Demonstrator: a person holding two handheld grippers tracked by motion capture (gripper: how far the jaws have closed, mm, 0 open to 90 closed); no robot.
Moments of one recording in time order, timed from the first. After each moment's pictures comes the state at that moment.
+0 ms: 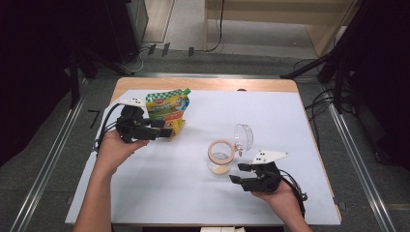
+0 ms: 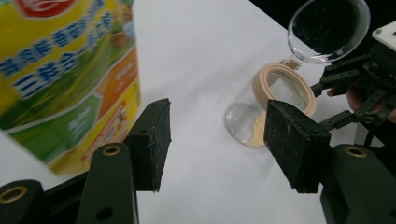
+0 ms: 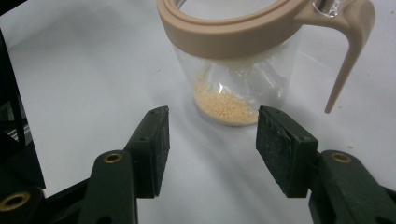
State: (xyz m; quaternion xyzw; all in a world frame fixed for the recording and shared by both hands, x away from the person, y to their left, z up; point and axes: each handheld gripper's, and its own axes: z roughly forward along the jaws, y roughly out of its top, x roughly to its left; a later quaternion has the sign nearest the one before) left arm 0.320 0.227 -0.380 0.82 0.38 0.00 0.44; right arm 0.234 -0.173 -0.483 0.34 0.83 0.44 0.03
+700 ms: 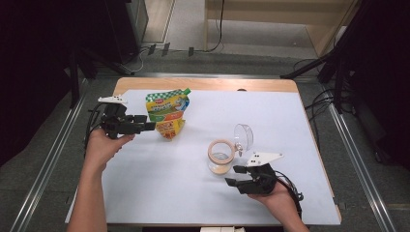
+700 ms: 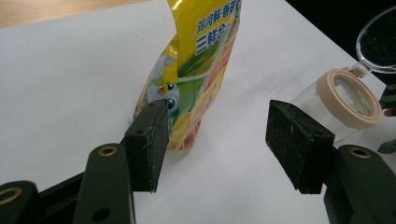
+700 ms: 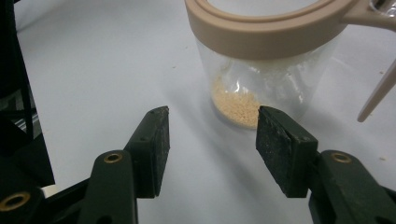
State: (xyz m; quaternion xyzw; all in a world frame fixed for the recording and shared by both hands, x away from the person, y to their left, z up) left arm 0.338 0.267 -0.398 0.79 0.43 0.04 0.43; right arm 0.231 -0.161 -0.485 0.32 0.84 0.44 0.02
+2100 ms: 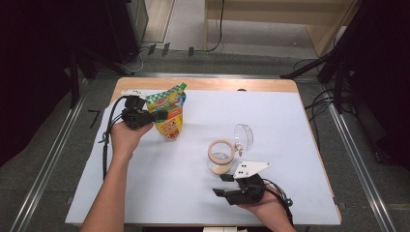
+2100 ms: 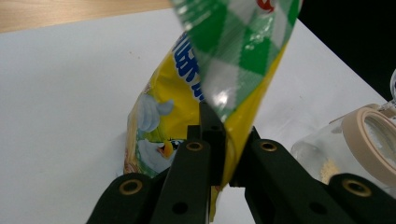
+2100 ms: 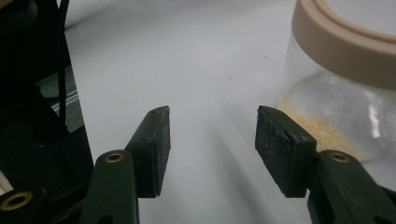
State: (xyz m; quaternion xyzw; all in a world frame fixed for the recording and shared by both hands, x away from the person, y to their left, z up) left arm 0.372 0.229 -0.416 0.78 0.45 0.03 0.44; right arm 0.209 -0.130 -0.486 0.26 0.85 0.46 0.00
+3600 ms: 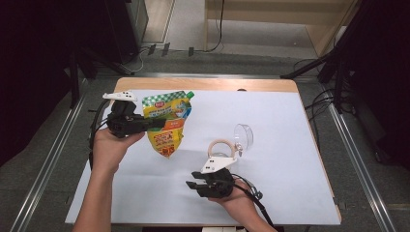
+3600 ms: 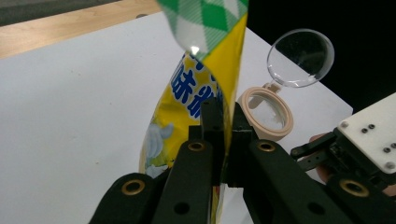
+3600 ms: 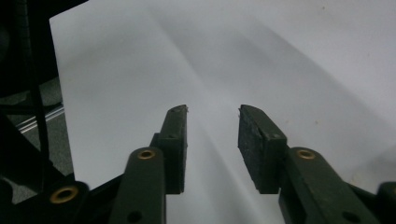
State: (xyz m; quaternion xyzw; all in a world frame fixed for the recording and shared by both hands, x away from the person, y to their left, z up) left arm 0.302 0.220 -0.342 0.81 0.37 0.02 0.46; right arm 0.221 -0.051 -0.483 0.25 0.85 0.46 0.02
